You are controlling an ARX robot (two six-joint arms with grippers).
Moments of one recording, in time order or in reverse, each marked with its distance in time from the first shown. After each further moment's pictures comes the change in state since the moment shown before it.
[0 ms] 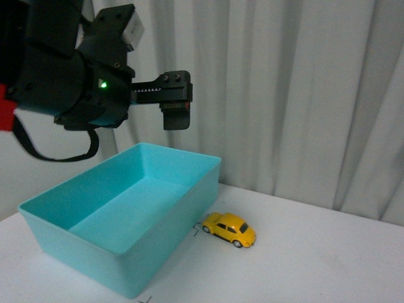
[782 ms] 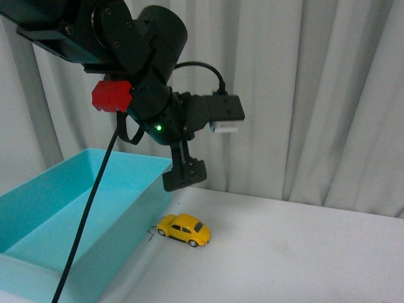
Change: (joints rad) left arm -0.117 0.612 0.675 -0.499 0.186 1.240; right arm 0.000 0.000 0.000 0.000 0.000 0.000
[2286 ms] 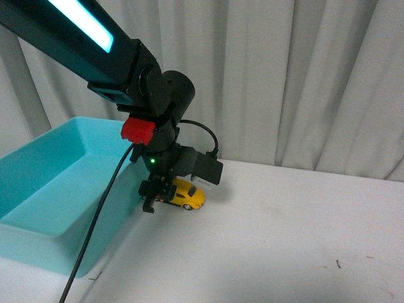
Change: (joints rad) left arm 0.015 0.391 0.228 -0.168 -0.165 0.323; right arm 0.000 0.000 0.000 0.000 0.000 0.000
